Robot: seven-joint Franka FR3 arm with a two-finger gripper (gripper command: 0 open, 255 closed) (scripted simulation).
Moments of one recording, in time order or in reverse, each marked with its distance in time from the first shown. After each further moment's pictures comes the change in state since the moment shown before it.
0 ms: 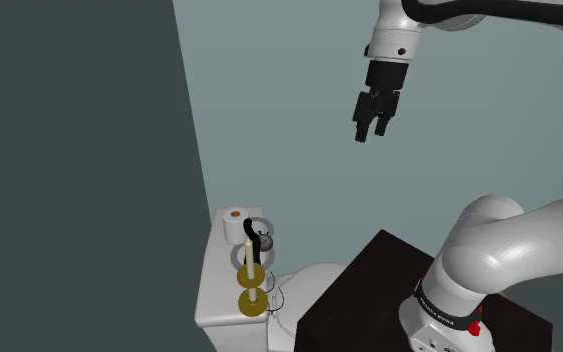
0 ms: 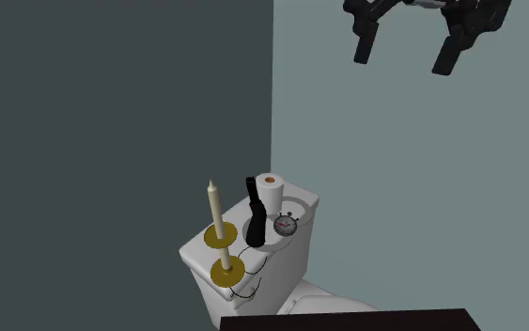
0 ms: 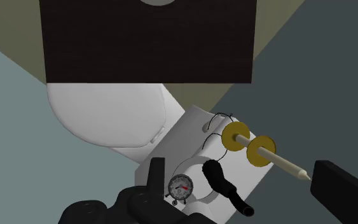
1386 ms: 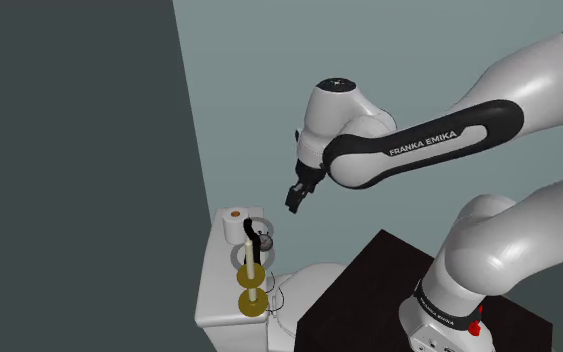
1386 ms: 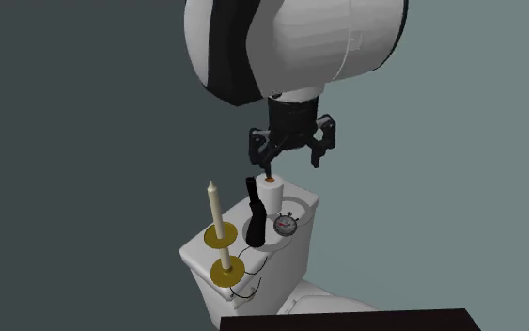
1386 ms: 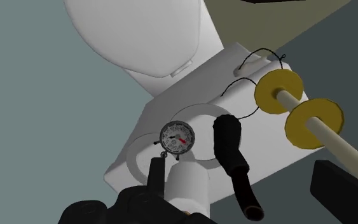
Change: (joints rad) arm 0.058 0.215 0.337 -0.430 -0.059 0.905 0.104
